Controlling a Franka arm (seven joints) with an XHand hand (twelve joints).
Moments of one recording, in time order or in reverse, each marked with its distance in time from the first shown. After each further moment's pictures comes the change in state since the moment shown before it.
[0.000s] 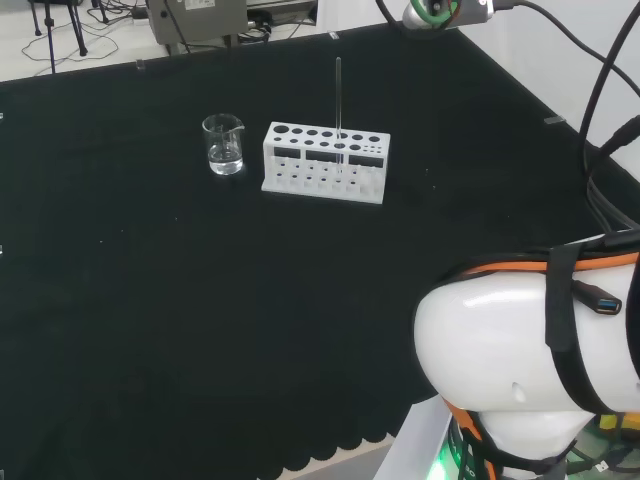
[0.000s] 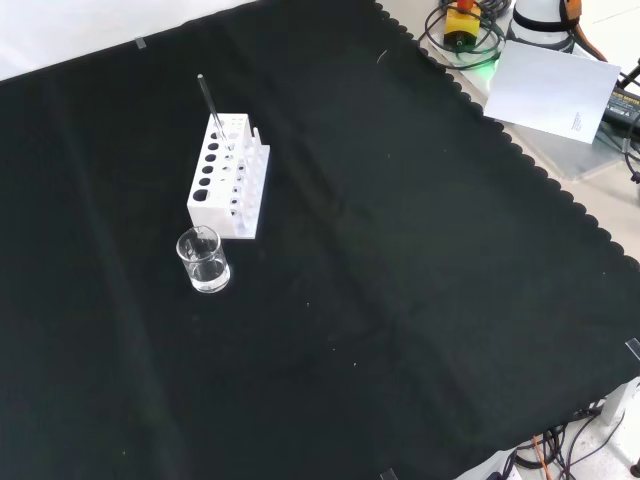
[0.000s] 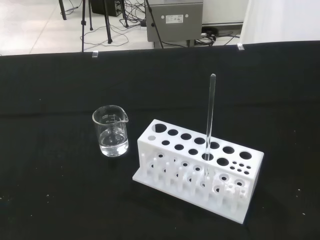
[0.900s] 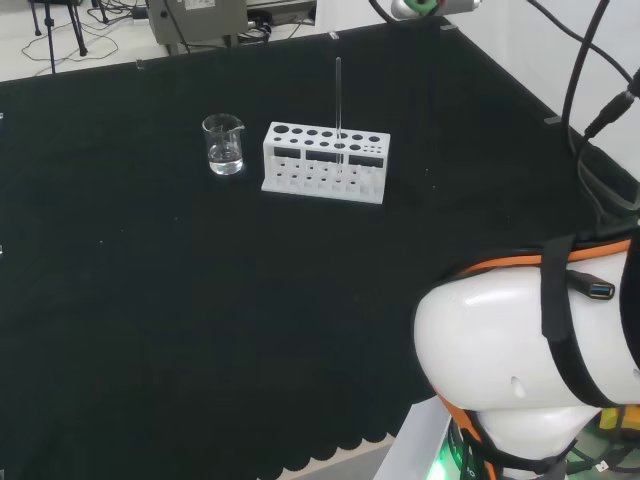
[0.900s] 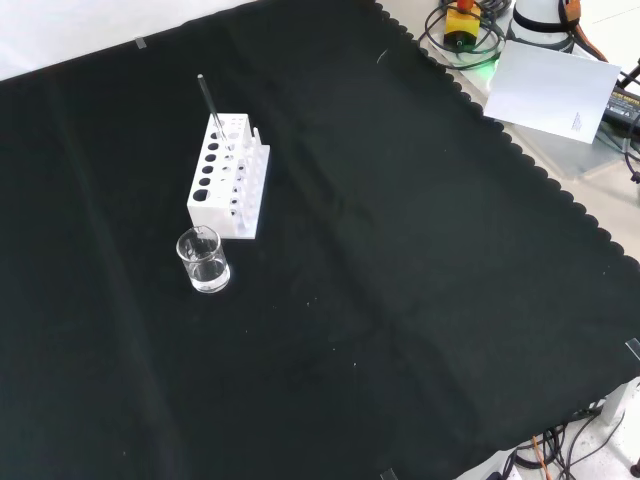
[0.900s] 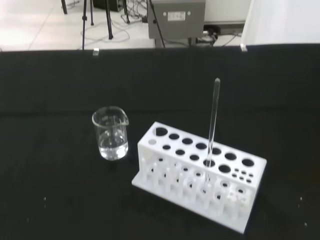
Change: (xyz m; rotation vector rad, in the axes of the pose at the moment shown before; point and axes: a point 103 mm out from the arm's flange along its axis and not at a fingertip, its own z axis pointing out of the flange) arm 0.006 0.019 -0.004 -0.001 -0.019 -0.012
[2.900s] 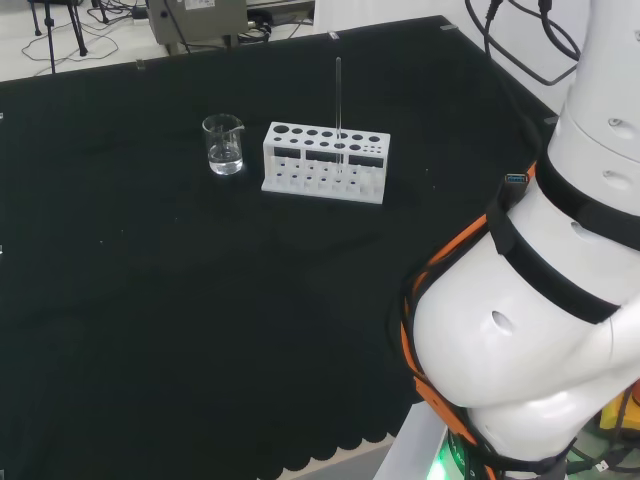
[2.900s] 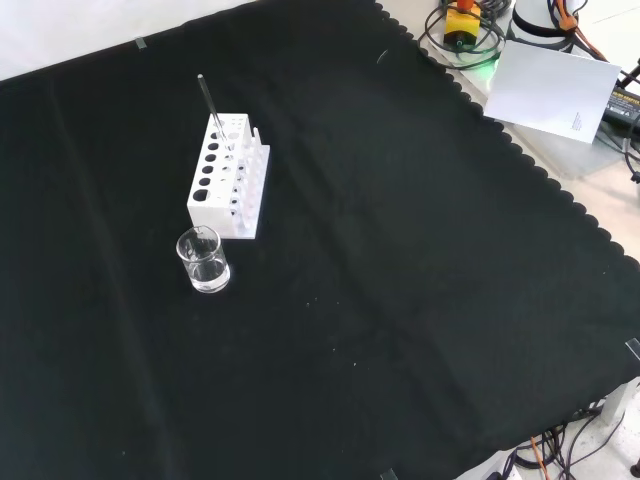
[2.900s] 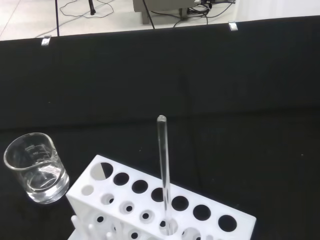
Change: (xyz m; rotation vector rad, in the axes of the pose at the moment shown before) arm -0.081 0.207 0.080 0.106 0.040 0.024
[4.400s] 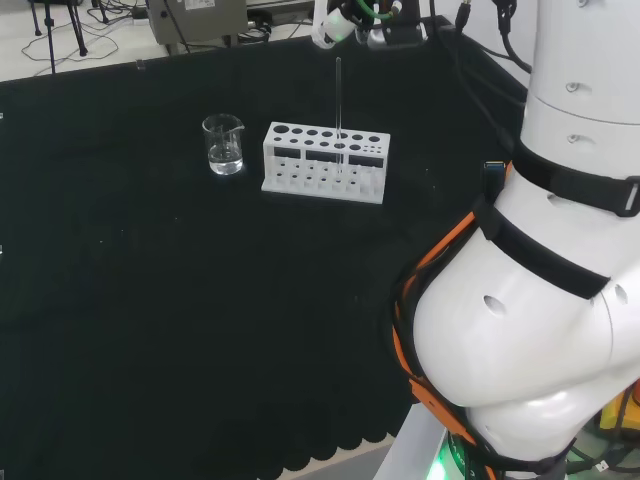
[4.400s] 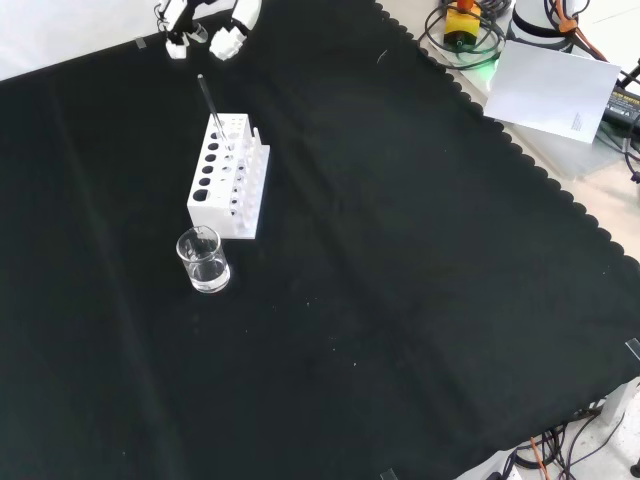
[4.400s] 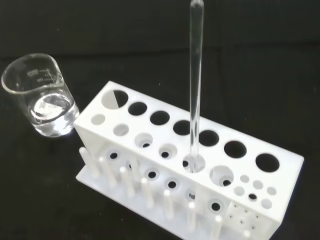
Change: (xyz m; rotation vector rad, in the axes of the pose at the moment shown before) arm 0.017 0.029 0.089 0.145 0.006 -0.070
